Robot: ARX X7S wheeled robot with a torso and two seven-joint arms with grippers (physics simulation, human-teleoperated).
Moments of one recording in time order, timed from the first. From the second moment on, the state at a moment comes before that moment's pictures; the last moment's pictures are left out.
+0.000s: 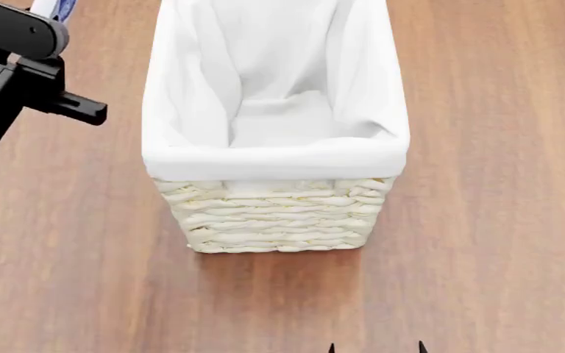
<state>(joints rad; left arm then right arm) -0.99 -0.12 0.11 0.03 0.22 -0.81 0.30 -0.01 0.29 -0.37 -0.03 0.09 -0.15 0.39</state>
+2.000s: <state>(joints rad) -1.68 -0.03 1.25 -0.87 -0.89 -0.53 0.05 -0.02 0.31 -0.41 -0.05 0.12 -0.17 0.40</state>
